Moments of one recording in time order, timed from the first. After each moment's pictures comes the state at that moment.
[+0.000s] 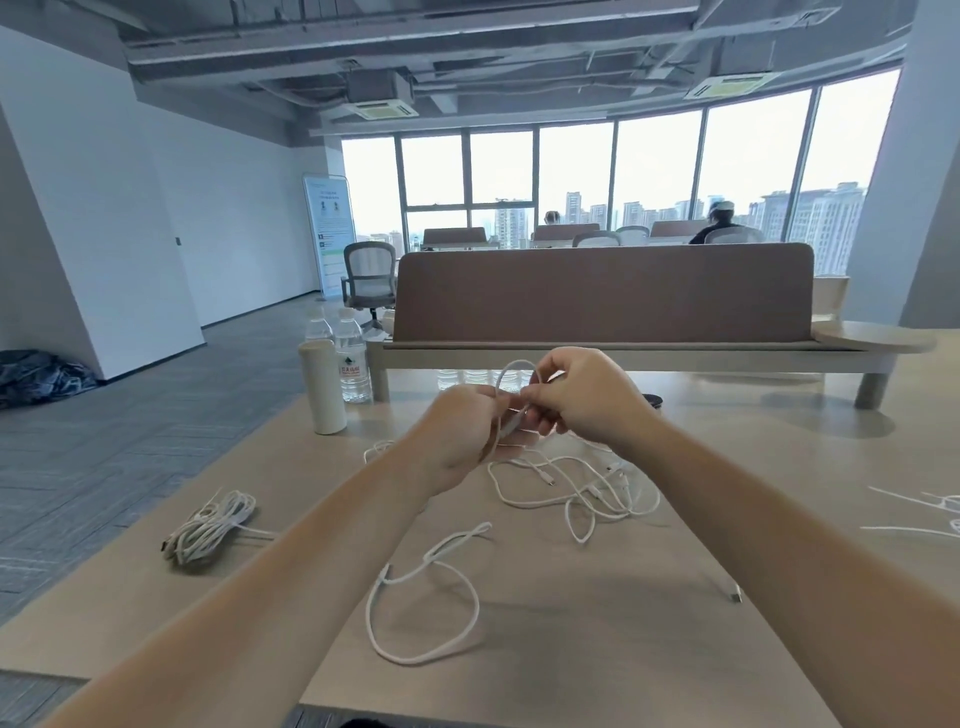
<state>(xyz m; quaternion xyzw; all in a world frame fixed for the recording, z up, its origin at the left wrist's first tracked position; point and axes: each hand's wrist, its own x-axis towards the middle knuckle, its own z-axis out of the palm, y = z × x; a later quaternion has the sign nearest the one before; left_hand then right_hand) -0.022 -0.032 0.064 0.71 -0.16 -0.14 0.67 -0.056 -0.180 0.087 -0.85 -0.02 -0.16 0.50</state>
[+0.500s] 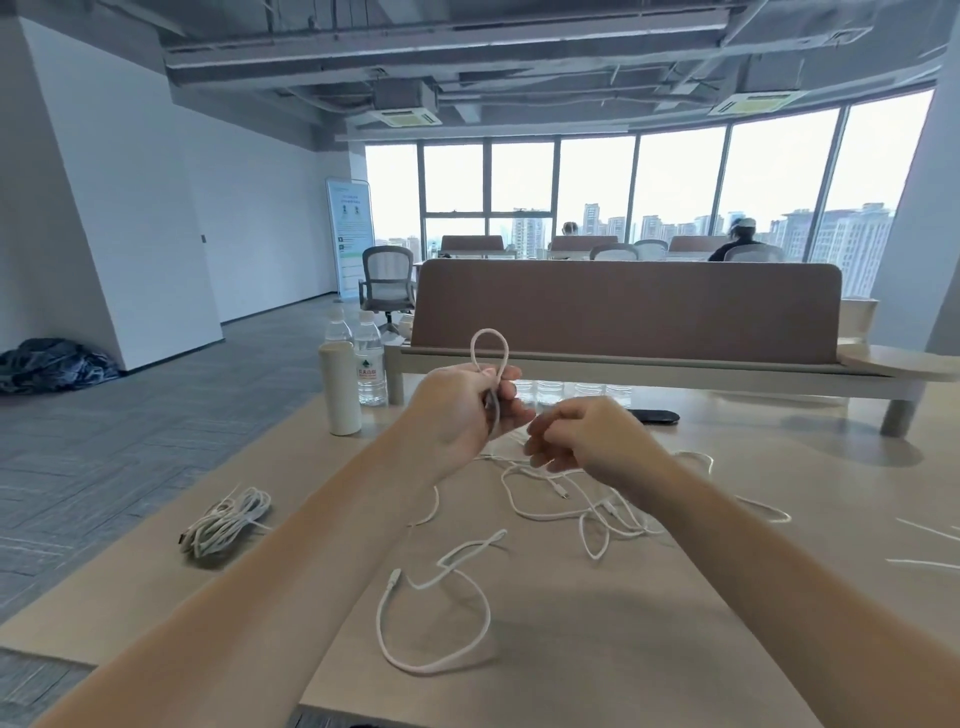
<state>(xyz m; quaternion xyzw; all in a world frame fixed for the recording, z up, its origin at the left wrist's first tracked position) -0.019 -0.016 0.088 0.55 -0.13 -0.13 0.81 -0.060 -0.172 0.065 -0.81 -0.02 -0.08 0.58</state>
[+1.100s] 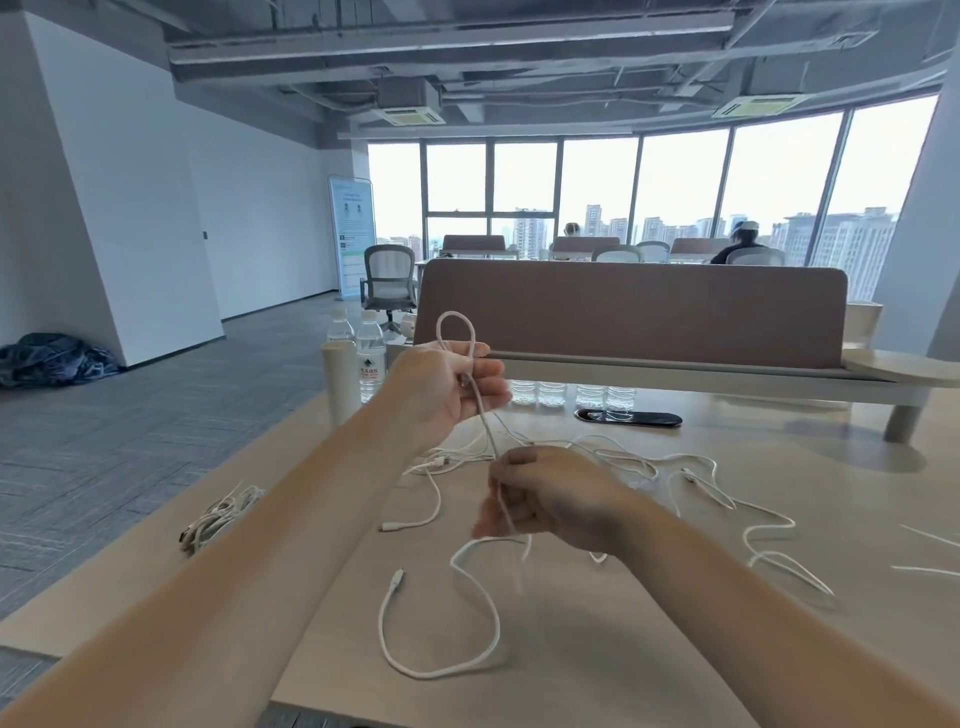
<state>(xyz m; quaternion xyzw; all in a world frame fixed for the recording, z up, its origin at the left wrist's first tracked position) -0.015 0.007 0.111 0.56 -0.13 -0.10 0.81 -0.057 -0.140 0.029 -0.71 -0.07 0.14 0.69</state>
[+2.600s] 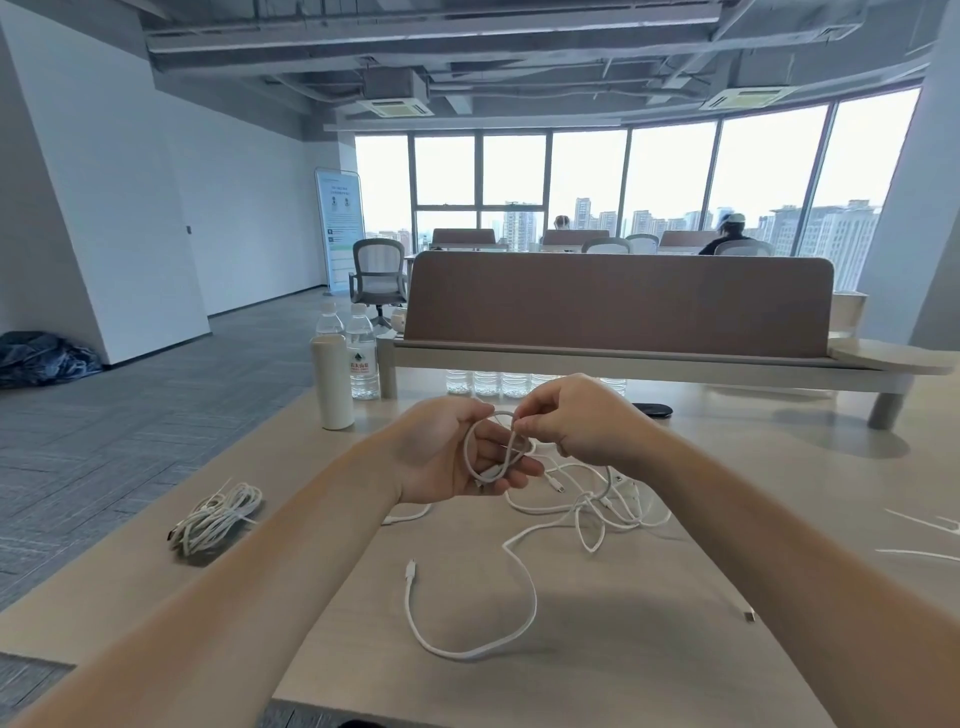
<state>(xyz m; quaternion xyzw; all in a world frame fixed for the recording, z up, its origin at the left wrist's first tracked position) -0.018 0.016 0.068 0.62 -0.14 -0.37 0.67 -0.052 -0.167 0.082 -0.92 -0.08 -0.11 0.36</state>
